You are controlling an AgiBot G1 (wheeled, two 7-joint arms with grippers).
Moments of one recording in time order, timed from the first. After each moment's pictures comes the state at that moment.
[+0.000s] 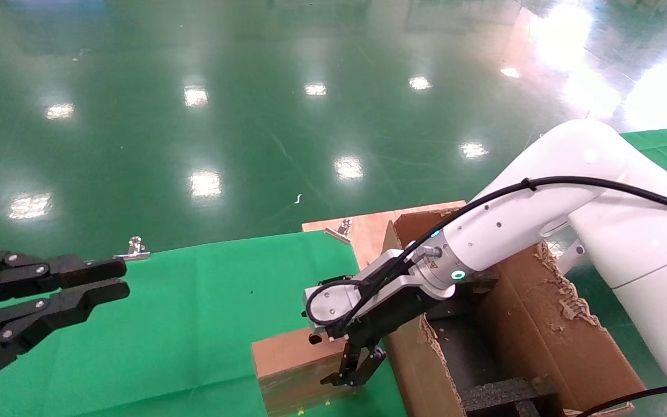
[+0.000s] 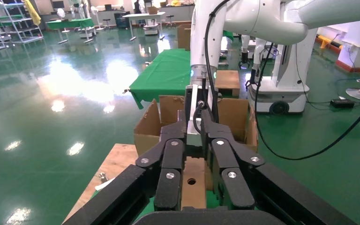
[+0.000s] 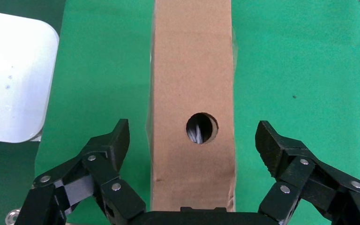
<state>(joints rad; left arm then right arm) -1.09 0.58 0.35 -1.25 0.67 1.46 -0.14 1.52 -0.97 -0.80 1.05 -1.64 -1.56 0.14</state>
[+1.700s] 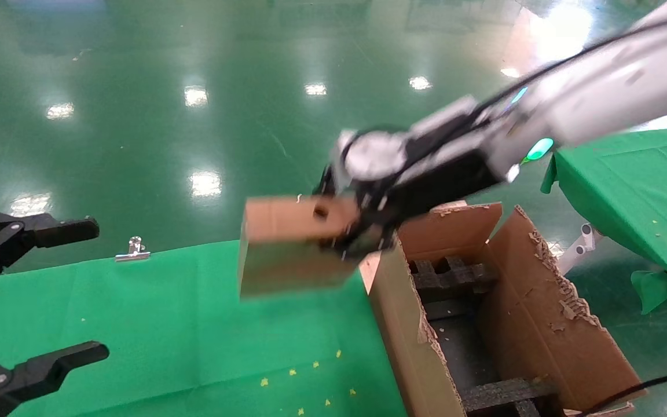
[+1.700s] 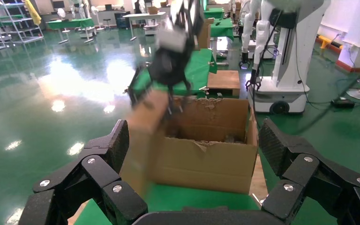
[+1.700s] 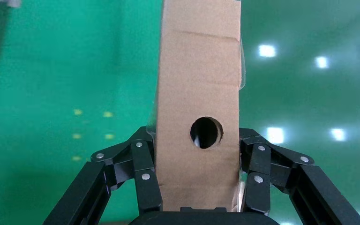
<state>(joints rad) -1.09 0.58 0.35 -1.25 0.67 1.46 -0.14 1.84 -0.85 -0.83 0.98 -1.42 -1.59 0.11</state>
